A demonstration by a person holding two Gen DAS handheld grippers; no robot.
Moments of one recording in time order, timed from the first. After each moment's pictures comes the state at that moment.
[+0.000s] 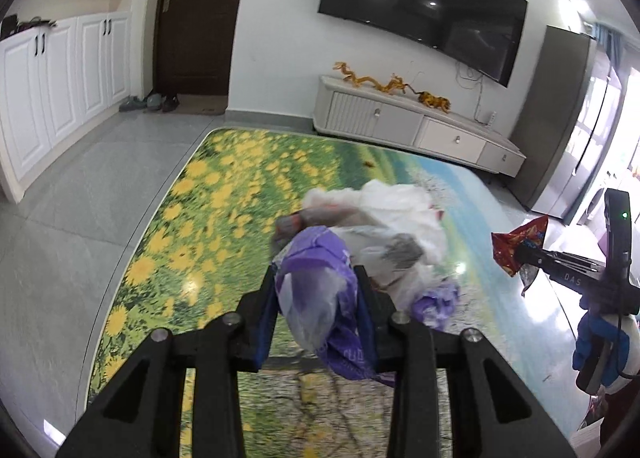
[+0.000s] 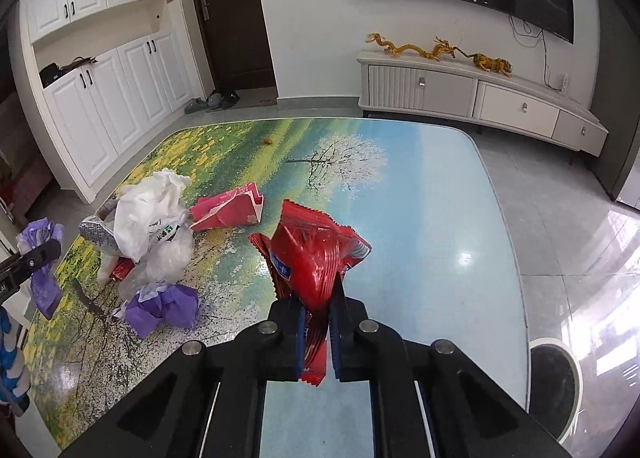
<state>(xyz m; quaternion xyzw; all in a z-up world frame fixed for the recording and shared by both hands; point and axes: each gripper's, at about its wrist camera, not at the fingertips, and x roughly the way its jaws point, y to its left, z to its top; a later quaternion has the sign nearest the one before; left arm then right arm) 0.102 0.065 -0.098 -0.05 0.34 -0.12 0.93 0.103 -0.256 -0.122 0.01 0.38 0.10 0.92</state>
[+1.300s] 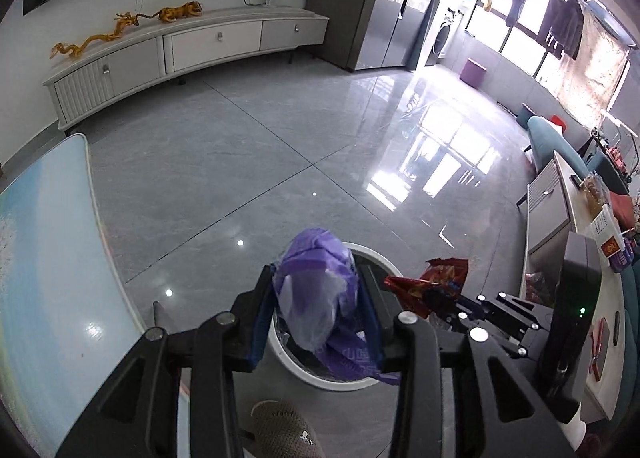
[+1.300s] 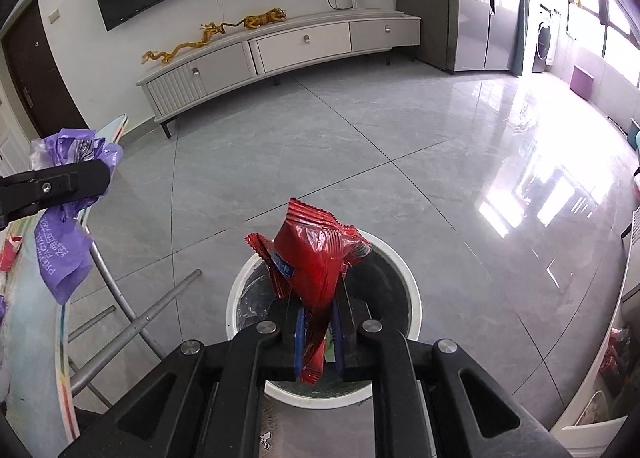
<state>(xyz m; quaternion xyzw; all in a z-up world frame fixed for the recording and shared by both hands) 0.118 -0.449 -0.129 0.12 0.44 -0.43 0.78 -0.022 -0.581 -0.193 0.16 0.41 -0.17 0.88</state>
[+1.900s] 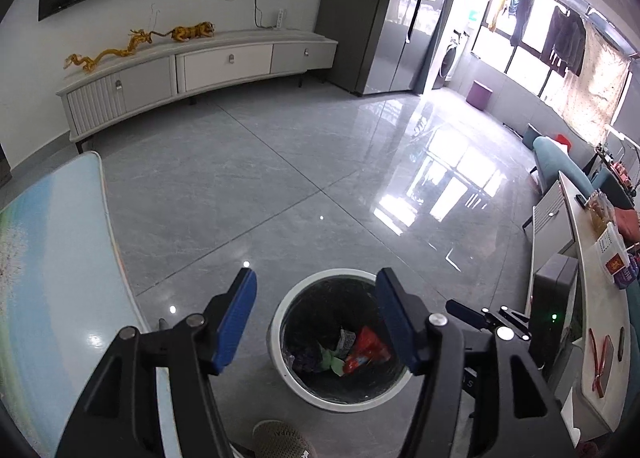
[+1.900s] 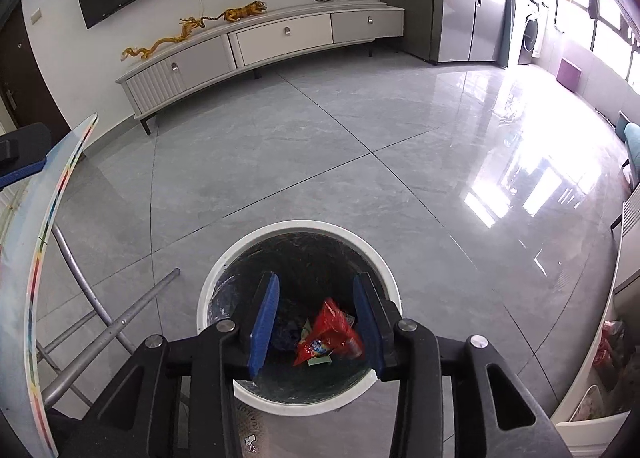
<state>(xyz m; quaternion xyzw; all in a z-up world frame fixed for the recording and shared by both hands) 0.115 -0.428 -0.104 0.10 0.39 -0.41 0.82 -0.023 -0.595 -0.200 0.16 0.42 -0.20 0.87</state>
